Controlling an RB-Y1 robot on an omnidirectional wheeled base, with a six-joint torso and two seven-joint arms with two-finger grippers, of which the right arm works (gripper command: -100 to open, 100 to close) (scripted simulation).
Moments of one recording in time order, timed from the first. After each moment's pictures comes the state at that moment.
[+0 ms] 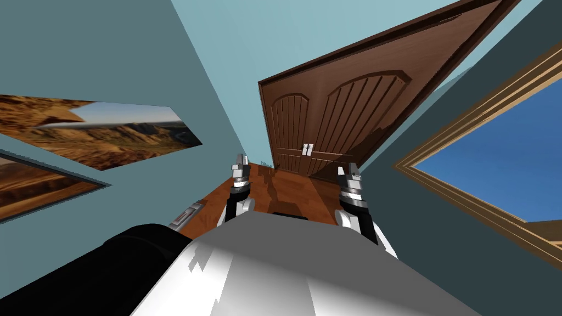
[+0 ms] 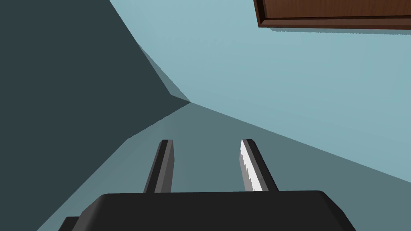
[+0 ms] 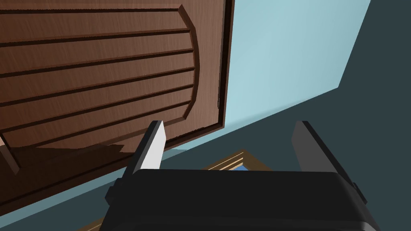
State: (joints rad) arm 0.41 -0.10 -0.08 -2.00 -0.07 -0.60 0.03
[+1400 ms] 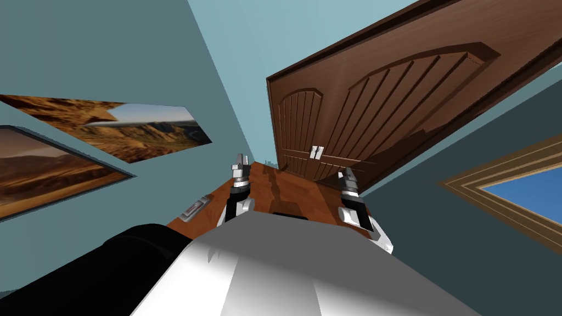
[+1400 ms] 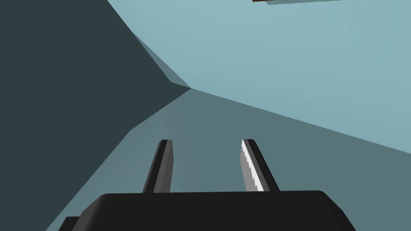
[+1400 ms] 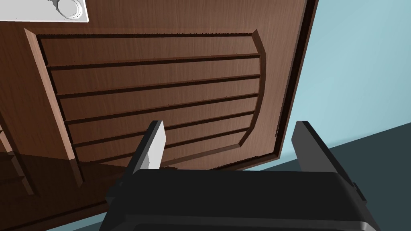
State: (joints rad) arm 0.24 -0.20 -0.17 -1.63 -0.12 -0.59 0.00
